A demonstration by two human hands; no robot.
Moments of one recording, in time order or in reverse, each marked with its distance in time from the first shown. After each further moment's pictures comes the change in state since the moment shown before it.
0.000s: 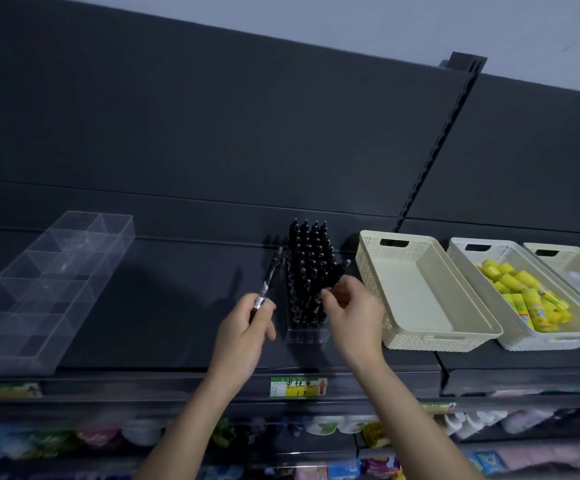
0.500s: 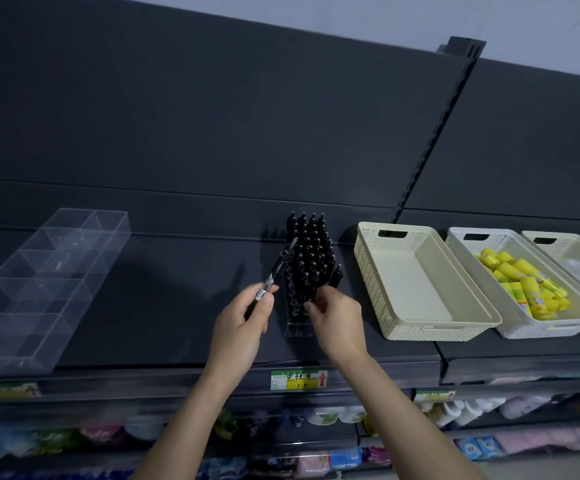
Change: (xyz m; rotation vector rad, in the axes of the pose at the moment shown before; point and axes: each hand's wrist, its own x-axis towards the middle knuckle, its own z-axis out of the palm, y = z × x) left_hand 0.004 -0.007 -0.002 -0.032 0.000 0.076; right_hand -0.005 0.017 0.023 -0.229 -0.161 -0.017
